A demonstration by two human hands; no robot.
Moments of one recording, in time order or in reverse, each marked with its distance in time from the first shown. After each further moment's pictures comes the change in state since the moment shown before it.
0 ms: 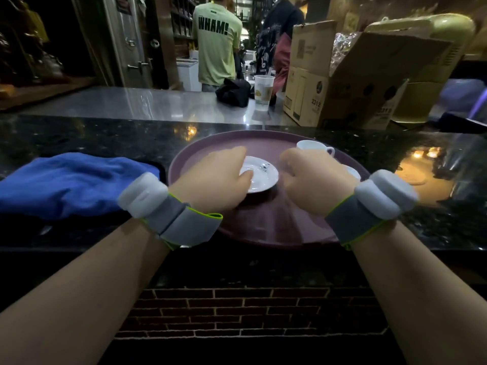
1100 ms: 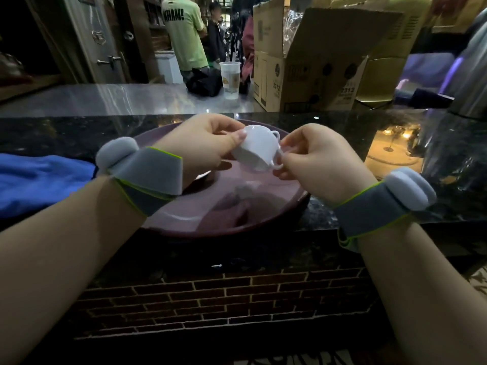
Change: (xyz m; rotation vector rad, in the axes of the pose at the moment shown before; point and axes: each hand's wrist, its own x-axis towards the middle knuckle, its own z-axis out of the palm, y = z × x) left_hand 0.033 0.083 0.018 -0.812 -0.061 -0.084; right_hand -0.019 0.107 -0.001 0.693 0.249 0.145
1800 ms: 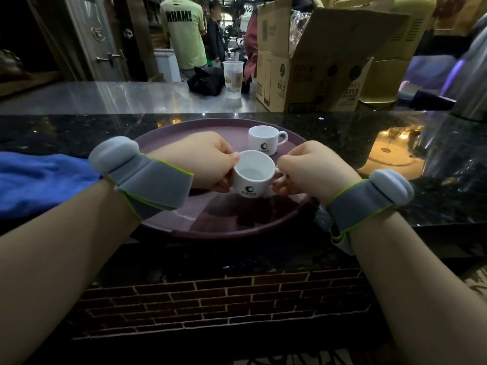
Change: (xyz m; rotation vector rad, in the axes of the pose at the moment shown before) left_hand -0.007 -0.010 -0.012 0.246 -0.067 -0.181; right_hand 0.012 -0.001 0.027 0.213 -0.187 0.261
